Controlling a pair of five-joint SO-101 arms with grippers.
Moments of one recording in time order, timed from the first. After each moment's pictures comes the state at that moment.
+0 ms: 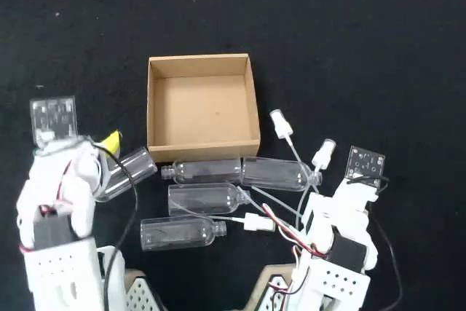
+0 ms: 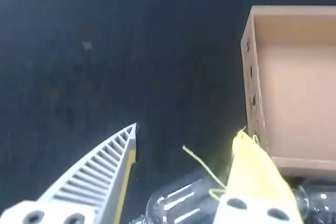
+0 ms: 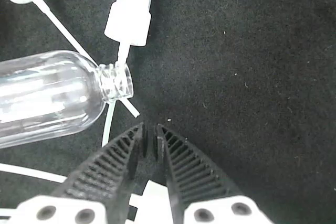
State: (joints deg) left arm -19.1 -75.7 65.5 52.9 -10.1; right arm 21.5 -103.0 96.7 74.0 0.1
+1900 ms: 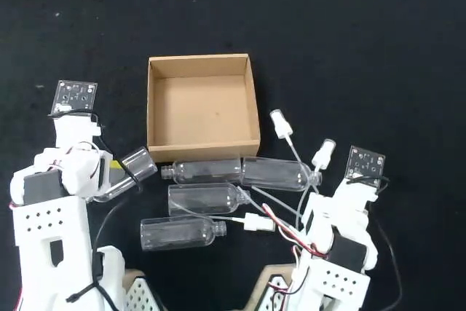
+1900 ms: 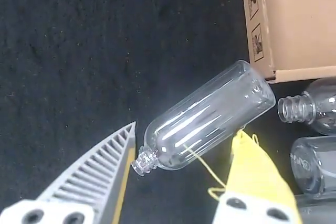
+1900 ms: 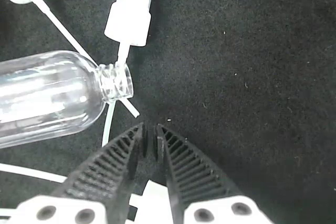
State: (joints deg) left arm -19.1 -56.6 53.7 68.7 -19.7; right arm 21.5 -103.0 96.7 74.0 0.1
